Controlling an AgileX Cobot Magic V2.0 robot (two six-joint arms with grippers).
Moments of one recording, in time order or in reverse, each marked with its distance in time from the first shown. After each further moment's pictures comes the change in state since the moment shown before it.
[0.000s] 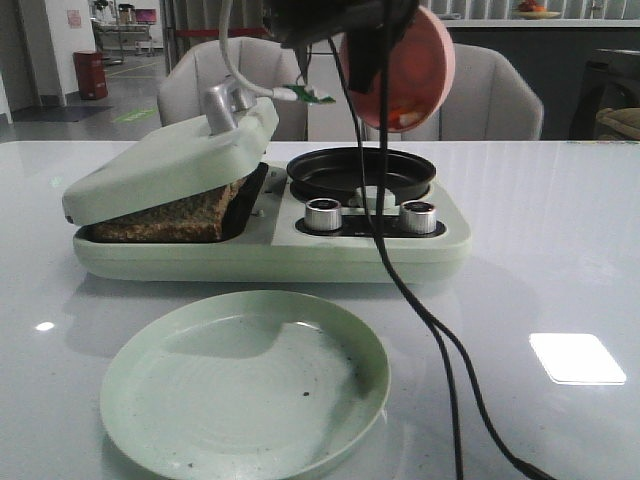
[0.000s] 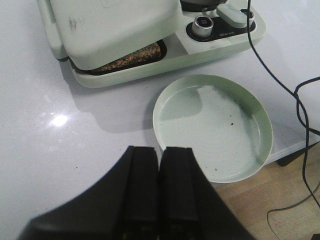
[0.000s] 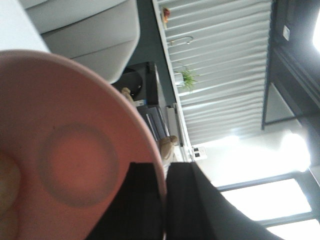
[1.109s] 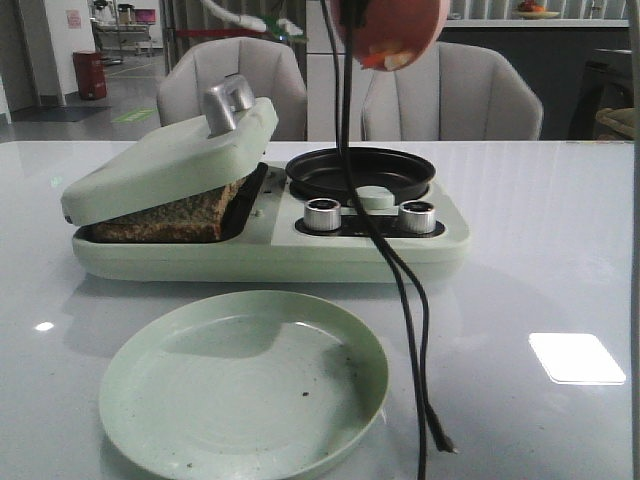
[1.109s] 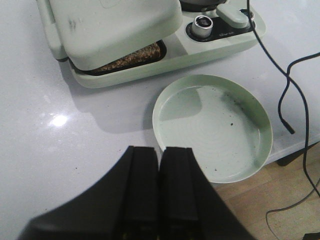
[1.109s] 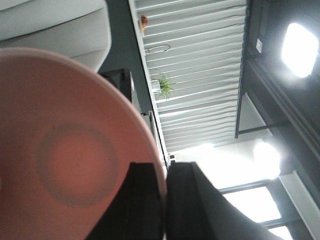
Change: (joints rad) left arm 0.000 0.000 0.000 0.000 0.000 0.000; right arm 0.018 0.015 -0.182 -0.004 0.001 -0.203
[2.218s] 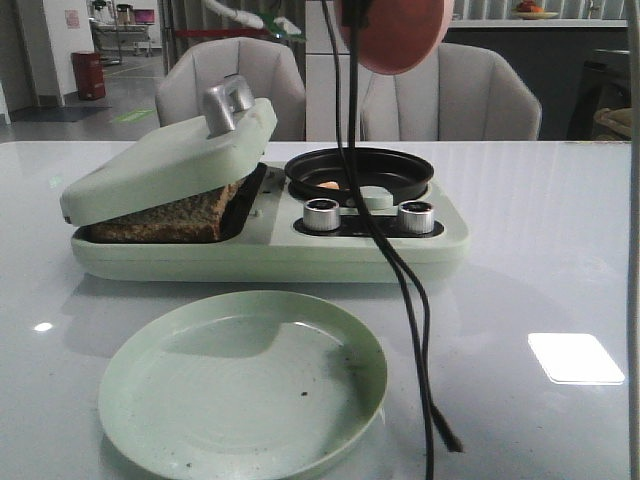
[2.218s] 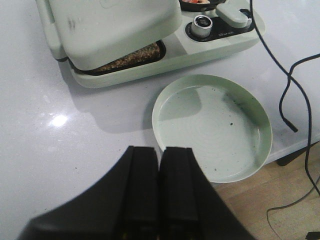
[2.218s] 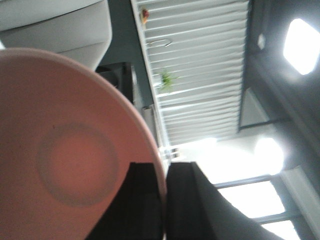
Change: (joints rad) left arm 0.000 0.000 0.000 0.000 0.000 0.000; right arm 0.004 -0.011 -0.009 0.072 0.018 -0.047
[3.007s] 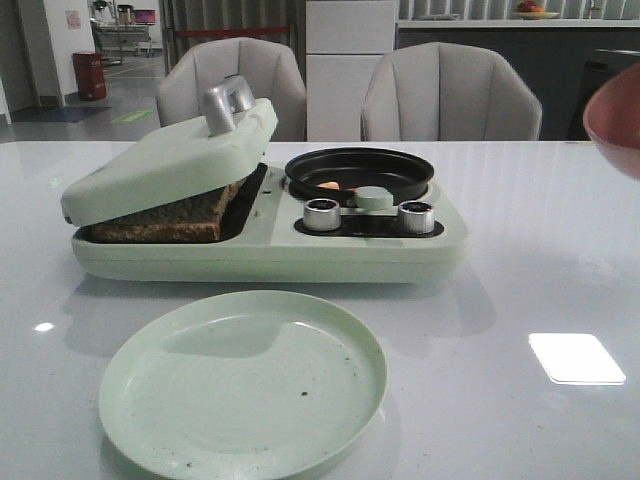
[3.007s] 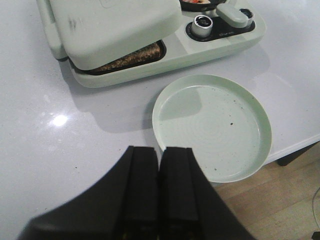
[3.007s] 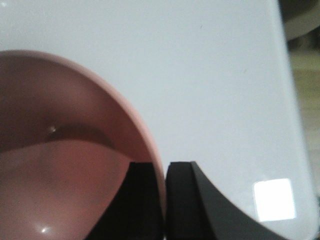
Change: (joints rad) left arm 0.000 0.000 0.002 0.000 0.000 0.000; right arm -0.631 -0.768 0.824 1.217 -0.223 -0.026
